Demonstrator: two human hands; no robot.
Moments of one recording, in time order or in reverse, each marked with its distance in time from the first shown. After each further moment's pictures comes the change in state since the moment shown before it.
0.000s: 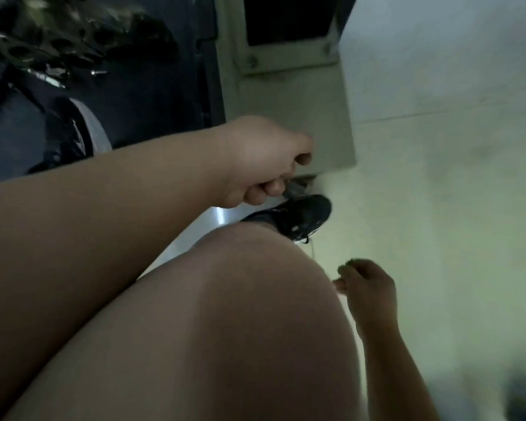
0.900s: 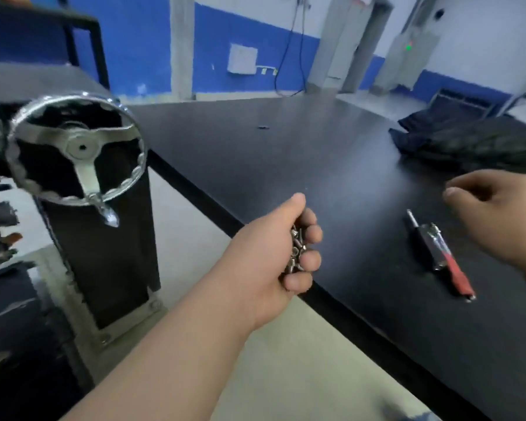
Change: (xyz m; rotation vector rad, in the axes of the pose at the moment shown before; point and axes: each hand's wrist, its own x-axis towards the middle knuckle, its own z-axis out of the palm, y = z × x) left_hand -0.330 0.205 0.142 -0.366 -0.701 0.490; right_hand -0.366 -0.225 -0.376 -0.483 1.313 -0.605
